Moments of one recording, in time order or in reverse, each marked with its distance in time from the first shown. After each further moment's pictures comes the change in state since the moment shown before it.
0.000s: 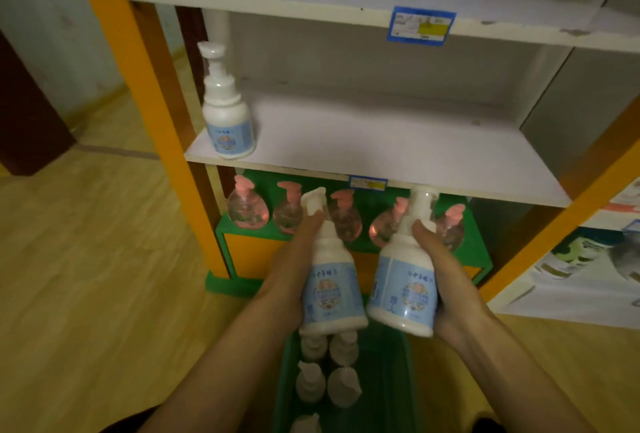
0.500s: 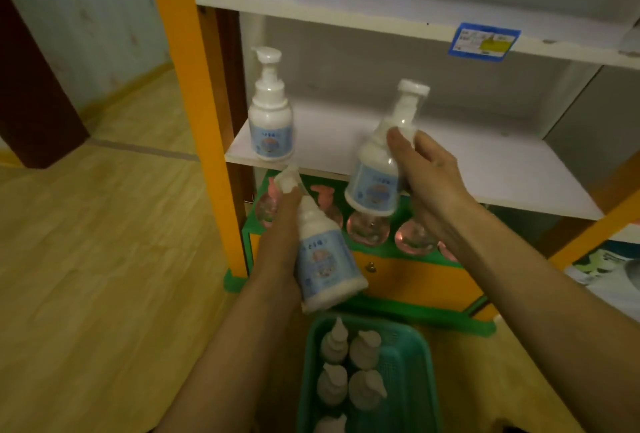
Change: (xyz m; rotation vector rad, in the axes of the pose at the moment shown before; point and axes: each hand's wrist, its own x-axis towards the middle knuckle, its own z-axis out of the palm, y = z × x) left_hand -0.006 0.047 -0.053 -0.199 0.063 0.152; right_hand 0.049 -0.062 0.120 -0.309 0.009 -0.514
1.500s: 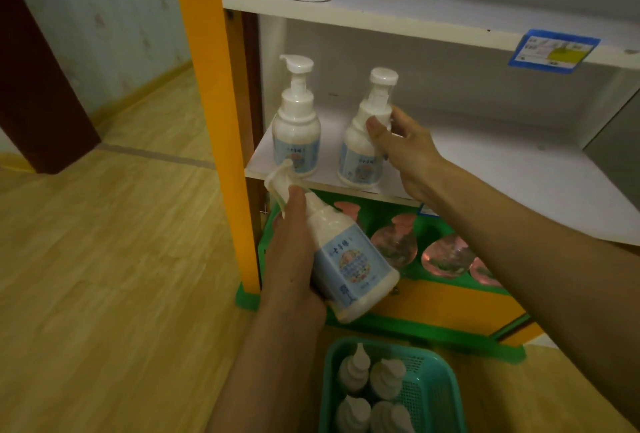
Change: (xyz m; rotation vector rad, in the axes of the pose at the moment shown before) left_hand 0.024 0.025 -0.009 -0.131 0.102 0.111; right_hand 0.101 0.018 0.066 -0.222 -0.079 -0.082
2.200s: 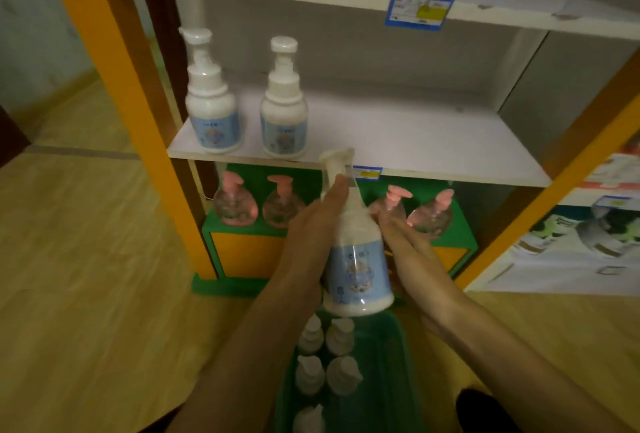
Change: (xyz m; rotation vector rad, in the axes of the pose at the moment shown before) left_hand -0.054 -0.068 0.062 0.400 -0.296 -0.065; right_hand -0.204 0.043 -0.097 0.181 -0.049 0.303
